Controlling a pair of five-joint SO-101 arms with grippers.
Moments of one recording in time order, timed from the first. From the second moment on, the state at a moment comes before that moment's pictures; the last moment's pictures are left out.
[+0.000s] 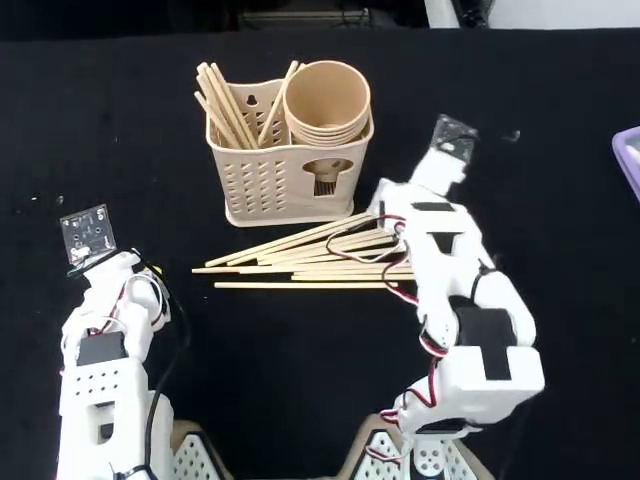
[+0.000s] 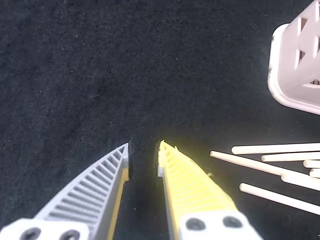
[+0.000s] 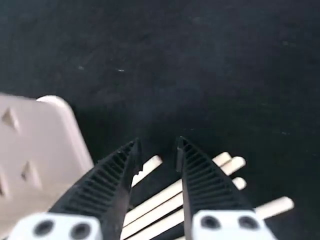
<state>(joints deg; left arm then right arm) -17.0 -65.2 85.3 33.4 6.0 0.5 7.1 38.2 22.3 -24.4</state>
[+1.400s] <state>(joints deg) -17.0 -65.2 85.3 33.4 6.0 -2.8 7.2 33.1 28.5 -14.2</state>
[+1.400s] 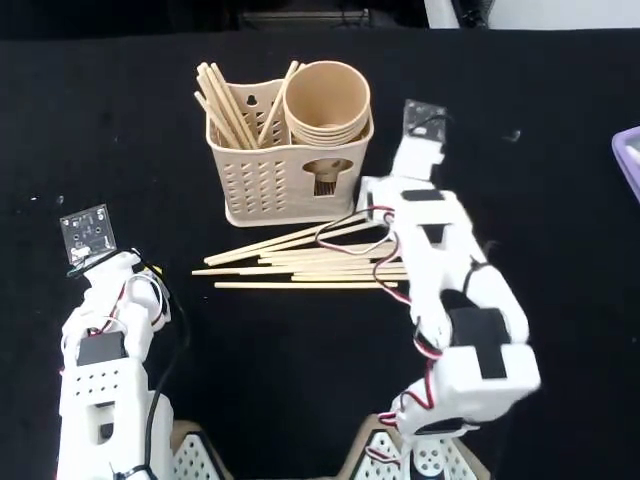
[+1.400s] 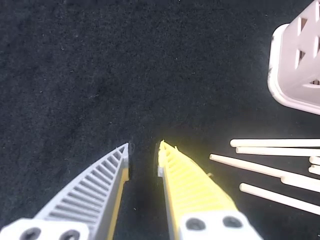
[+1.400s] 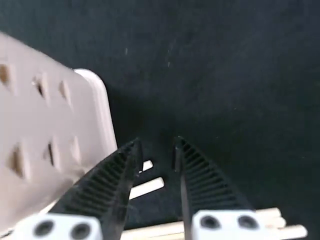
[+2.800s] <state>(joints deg) -17.0 -65.2 85.3 33.4 6.0 -4.0 -8.2 33.4 58.7 13.0</state>
